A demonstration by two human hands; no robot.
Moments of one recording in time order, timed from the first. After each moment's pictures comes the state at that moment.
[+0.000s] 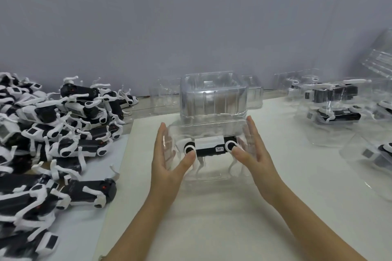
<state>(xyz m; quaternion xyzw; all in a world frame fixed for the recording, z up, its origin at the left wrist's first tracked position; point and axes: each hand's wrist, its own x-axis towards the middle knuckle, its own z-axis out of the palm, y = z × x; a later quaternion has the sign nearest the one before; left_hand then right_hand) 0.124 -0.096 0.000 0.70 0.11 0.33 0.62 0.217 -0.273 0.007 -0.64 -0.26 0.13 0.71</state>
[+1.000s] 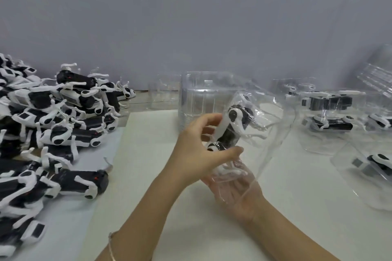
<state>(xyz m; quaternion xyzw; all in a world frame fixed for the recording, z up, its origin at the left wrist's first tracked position) 0.139 -0.134 0.067 0.82 0.04 0.21 0.52 0.190 -0.258 0.003 -0.26 -0.01 0.46 0.85</state>
